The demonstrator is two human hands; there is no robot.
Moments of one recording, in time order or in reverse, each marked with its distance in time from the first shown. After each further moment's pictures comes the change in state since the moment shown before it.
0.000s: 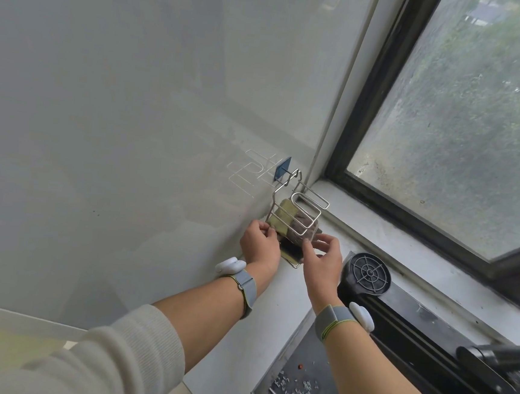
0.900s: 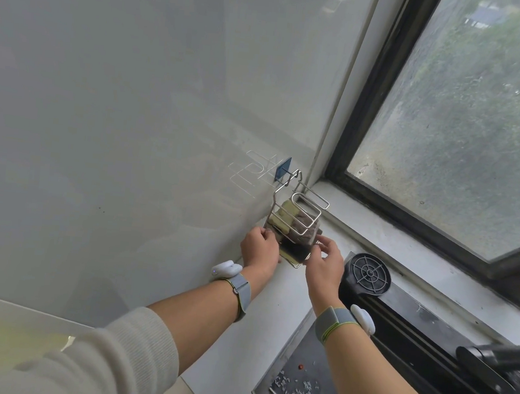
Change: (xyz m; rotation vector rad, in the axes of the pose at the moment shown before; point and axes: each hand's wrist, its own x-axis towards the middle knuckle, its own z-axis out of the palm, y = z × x) left_hand -0.006 -0.004 -0.011 0.127 -0.143 -0.015; right_hand -0.002 0.003 0.001 -0.041 0.004 0.028
